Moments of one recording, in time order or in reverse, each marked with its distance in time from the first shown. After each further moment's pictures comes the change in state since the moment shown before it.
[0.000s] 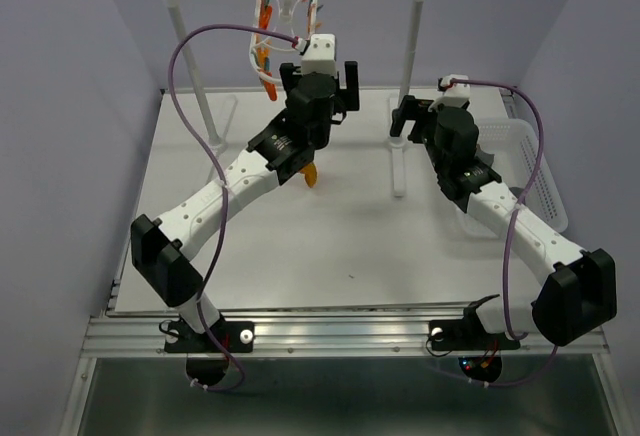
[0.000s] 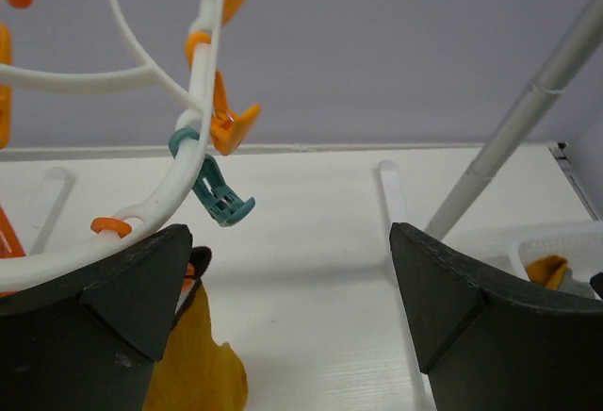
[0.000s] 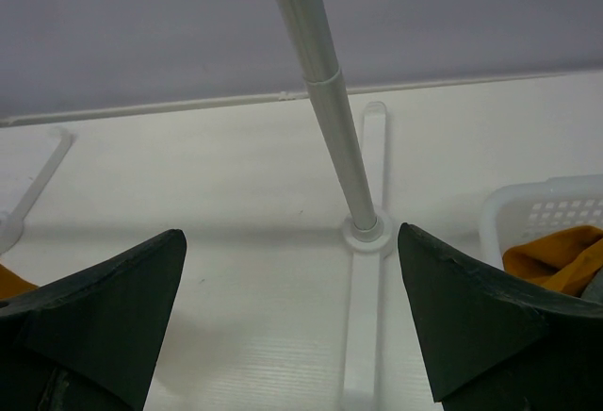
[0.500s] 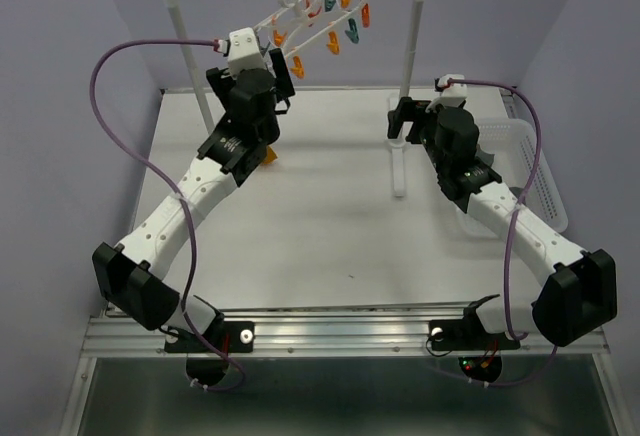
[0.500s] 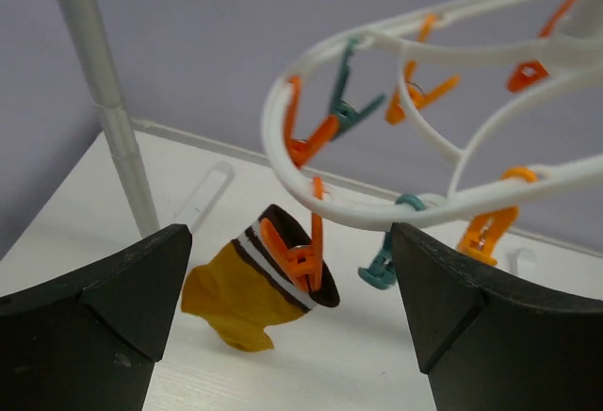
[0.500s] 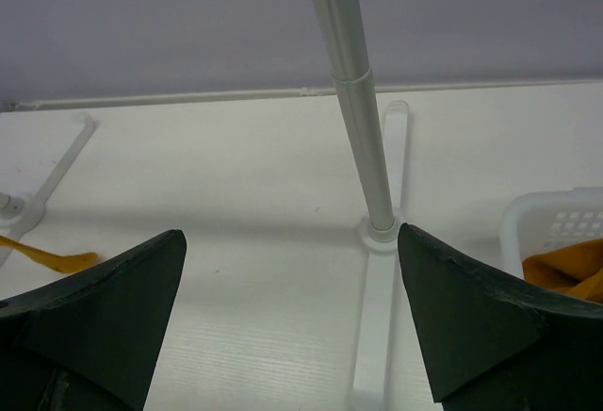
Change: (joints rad) left arm 0.198 -0.187 -0.165 0.006 -0.171 -0.030; right arm 0.000 -0.002 -0.001 0.002 -0.064 -0.010
